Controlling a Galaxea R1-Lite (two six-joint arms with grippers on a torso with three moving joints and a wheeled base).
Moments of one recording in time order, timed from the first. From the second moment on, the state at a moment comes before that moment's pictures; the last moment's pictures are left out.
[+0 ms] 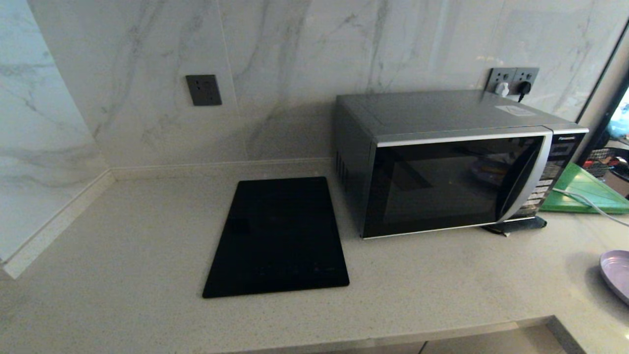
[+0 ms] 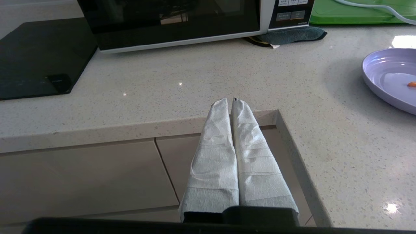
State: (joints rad) left arm 0.00 0.00 0.00 -0.01 0.03 -0.07; right arm 0.01 0.00 0.00 0.01 -0.03 0.11
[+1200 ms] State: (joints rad) left arm 0.00 0.00 0.00 -0.01 0.03 -0.07; right arm 0.00 0.00 0.00 0.01 -0.04 0.11
